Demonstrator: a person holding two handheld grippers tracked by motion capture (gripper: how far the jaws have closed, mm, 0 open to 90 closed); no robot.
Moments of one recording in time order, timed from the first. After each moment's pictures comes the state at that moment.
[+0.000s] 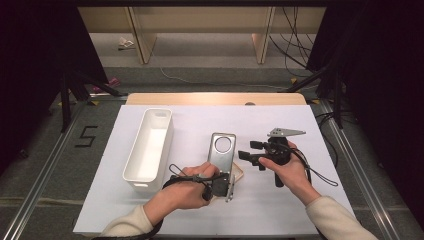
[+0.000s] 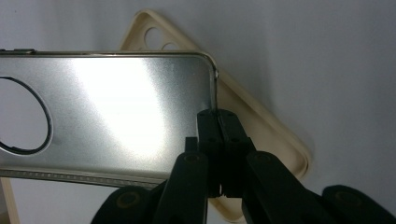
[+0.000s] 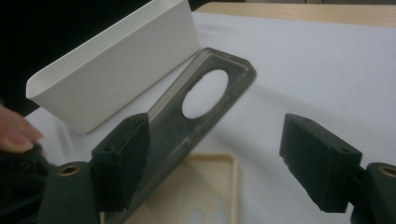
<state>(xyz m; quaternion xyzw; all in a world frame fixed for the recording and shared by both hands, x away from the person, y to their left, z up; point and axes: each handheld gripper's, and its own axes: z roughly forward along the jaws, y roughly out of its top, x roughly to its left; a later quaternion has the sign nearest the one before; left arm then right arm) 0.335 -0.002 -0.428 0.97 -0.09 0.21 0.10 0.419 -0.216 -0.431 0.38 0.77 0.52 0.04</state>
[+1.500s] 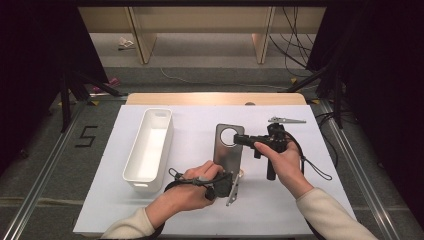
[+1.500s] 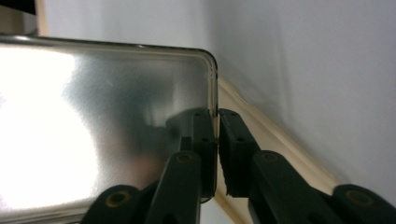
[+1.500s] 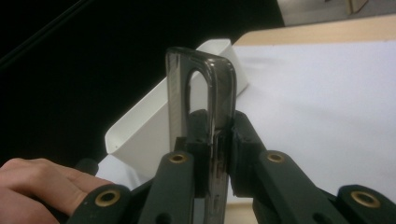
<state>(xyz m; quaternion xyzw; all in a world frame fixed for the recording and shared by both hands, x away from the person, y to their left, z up) 0.333 -0.003 -0.418 0.94 -0.11 0.29 0.17 0.425 -0.208 -0.394 0.39 0.71 0.59 -0.04</state>
